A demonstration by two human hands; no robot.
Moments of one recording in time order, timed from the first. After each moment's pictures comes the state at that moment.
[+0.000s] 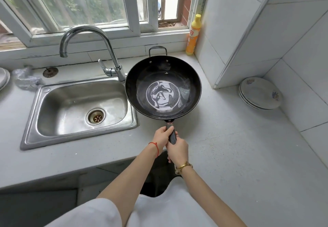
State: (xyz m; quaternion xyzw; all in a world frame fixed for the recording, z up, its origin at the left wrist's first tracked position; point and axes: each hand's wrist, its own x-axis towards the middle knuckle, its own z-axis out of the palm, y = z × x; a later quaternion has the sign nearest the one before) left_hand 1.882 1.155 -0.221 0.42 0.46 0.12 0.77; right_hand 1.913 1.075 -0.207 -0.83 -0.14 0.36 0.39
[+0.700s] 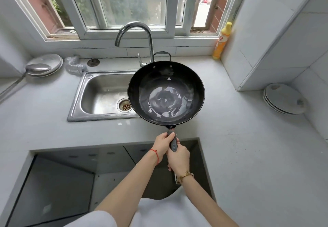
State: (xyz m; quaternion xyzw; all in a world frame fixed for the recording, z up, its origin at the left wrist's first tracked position) left_hand 1.737 1.124 -0.208 0.40 0.48 0.16 0.77; right_hand 1.775 1.047 -0.193 -0.82 -0.19 0.37 0.40
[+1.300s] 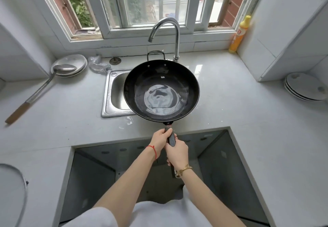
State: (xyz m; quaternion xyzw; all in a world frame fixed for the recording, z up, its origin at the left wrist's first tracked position) left_hand 1.579 1.184 -0.218 0.42 0.47 0.17 0.76; right_hand 1.621 1.101 -0.196 -0.81 -0.19 0.39 0.40
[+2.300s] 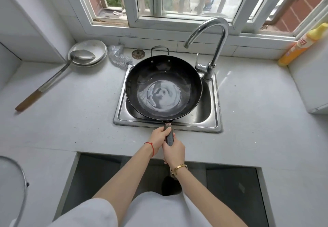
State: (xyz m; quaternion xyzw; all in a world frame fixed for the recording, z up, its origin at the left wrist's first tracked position) left_hand 1.577 1.324 -0.256 0.37 0.53 0.20 0.74; right_hand 1.629 1.249 -0.240 -0.80 -0.27 0.41 0.34
